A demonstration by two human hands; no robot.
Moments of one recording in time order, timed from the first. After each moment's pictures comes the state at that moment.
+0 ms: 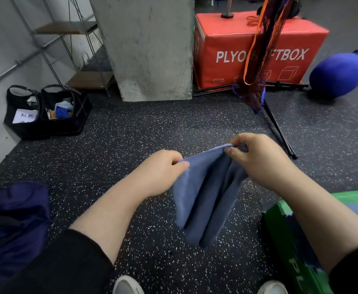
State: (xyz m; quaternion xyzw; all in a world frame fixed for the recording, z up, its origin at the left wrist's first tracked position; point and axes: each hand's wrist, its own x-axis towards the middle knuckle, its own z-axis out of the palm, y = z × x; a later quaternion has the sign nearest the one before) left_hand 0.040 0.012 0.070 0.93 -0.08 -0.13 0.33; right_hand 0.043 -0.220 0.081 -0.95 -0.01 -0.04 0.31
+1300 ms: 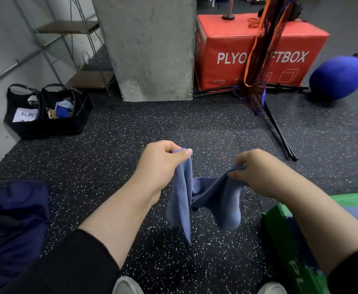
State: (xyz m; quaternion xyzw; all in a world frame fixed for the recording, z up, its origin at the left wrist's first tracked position) left_hand 0.043 0.005 0.061 0.78 0.06 -0.04 0.62; right_hand 0.037 -0.214 0.084 -0.97 0.01 0.13 0.18
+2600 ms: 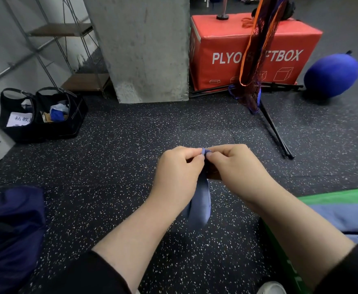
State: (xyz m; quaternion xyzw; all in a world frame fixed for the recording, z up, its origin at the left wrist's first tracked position) left_hand 0.018 -0.040 0.075 0.83 -0.01 0.04 0.55; right_hand 0.033 -0.180 0.067 -0.82 -0.01 0.05 0.57
